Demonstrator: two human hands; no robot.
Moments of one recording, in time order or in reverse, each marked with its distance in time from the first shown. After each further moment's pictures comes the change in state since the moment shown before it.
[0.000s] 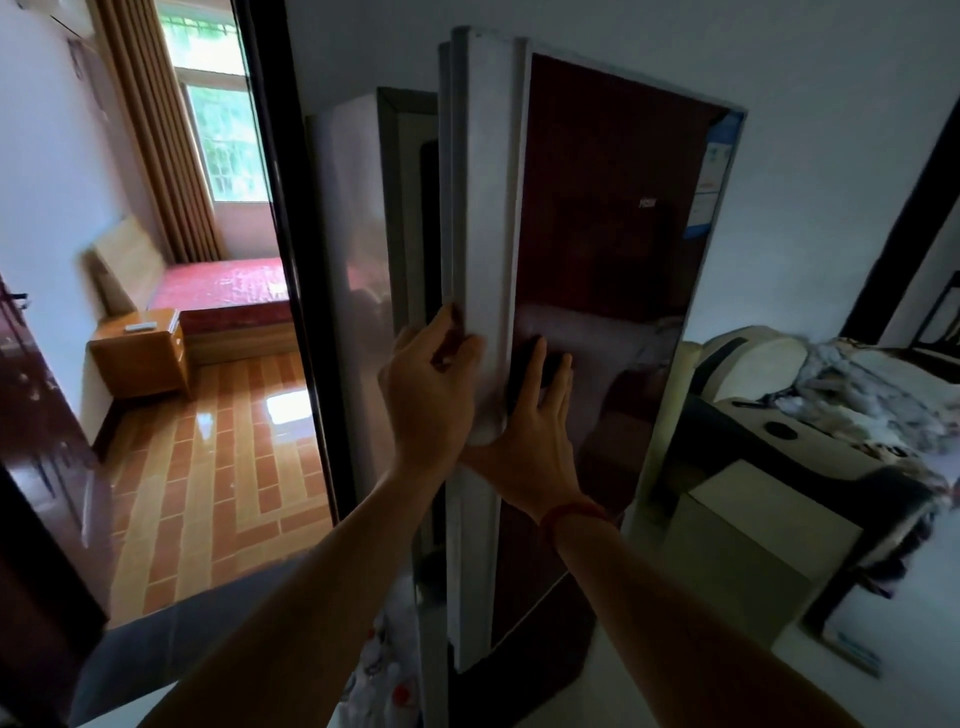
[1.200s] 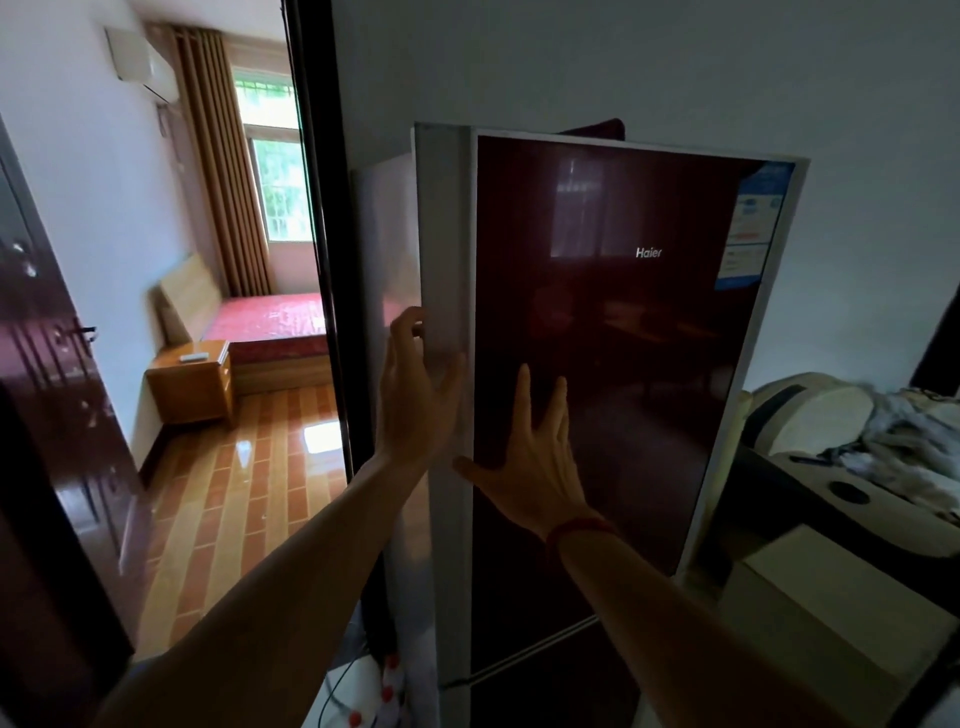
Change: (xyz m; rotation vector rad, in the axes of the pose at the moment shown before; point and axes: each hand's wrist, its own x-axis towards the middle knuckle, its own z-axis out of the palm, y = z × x) left_hand 0.080 -0.067 0.004 0.113 -0.026 0.126; right_hand 0.068 -0.004 0.019 -0.178 -0.108 -0.020
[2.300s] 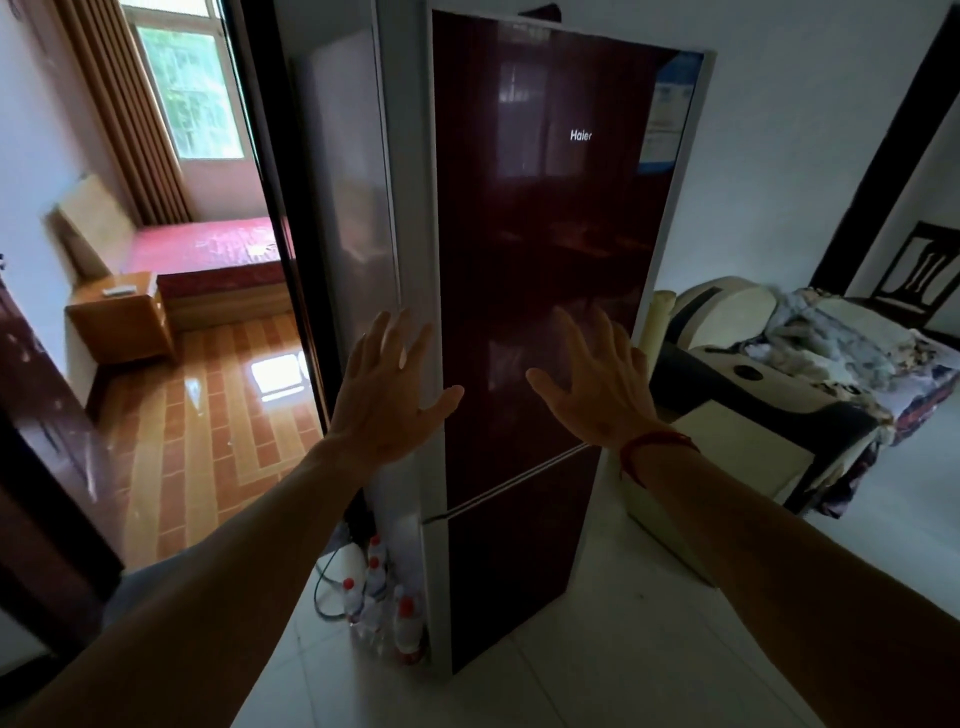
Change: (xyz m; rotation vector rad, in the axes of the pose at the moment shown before) left_hand -0.136 0.026 -0.089 0.685 -0.605 0.211; right_hand -0.141 0.041 -0.079 -0.413 0.070 0.065
